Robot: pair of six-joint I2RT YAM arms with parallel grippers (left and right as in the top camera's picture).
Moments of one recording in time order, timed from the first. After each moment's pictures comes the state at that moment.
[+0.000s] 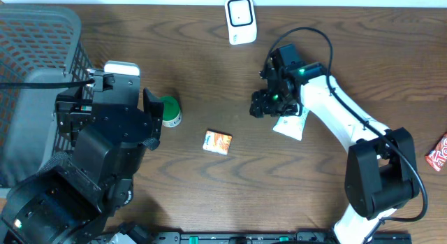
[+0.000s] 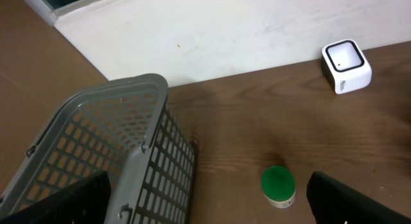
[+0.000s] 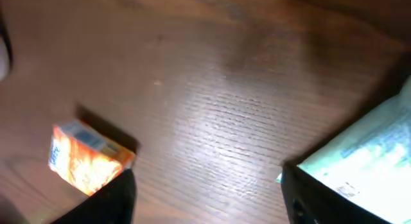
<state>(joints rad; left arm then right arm) -0.71 1.06 1.68 -1.26 -0.80 -0.15 0.35 1.88 1.38 -0.87 -0.29 0.29</state>
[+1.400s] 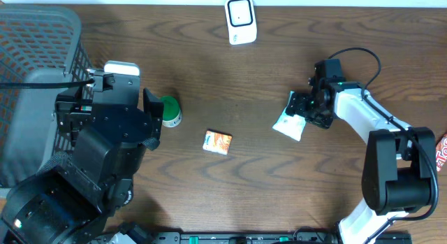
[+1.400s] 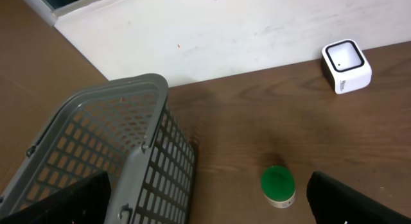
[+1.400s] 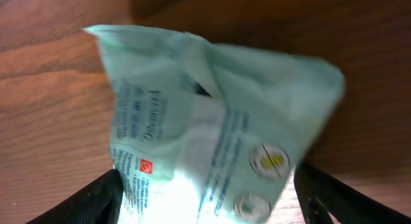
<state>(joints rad) -0.71 1.06 1.68 -1.26 -0.80 -0.15 0.08 1.86 1.12 -0.61 -0.18 0.42</state>
